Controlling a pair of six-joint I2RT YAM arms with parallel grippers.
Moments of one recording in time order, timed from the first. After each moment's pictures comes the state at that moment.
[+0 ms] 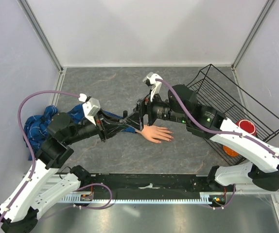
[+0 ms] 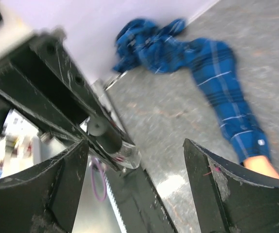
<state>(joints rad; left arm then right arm) -0.62 0.65 0.92 -0.24 0.58 -0.25 1.02 1.27 1.48 -0.42 -0.20 0.41</state>
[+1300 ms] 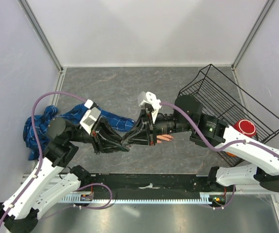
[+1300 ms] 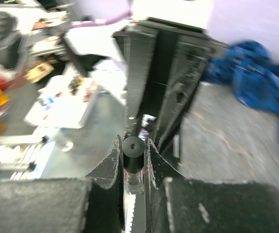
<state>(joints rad) -0.61 0.65 0.82 0.13 1.08 -0.55 1.14 1.20 1.39 -0.24 -0.52 0.24</state>
